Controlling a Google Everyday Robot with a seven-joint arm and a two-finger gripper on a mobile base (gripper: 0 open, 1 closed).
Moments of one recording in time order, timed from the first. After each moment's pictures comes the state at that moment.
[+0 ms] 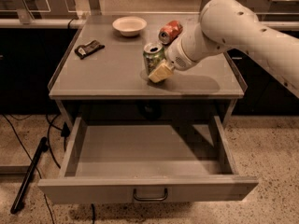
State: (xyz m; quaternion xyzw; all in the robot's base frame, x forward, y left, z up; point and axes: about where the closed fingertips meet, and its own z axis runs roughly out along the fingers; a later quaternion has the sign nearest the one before) arm 0.668 -0.046 0.852 -0.52 0.77 0.10 0.36
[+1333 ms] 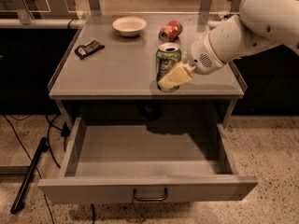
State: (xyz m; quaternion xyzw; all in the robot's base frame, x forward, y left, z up) arm 0.580 -0.074 0.887 -0.49 0.79 0.21 0.31
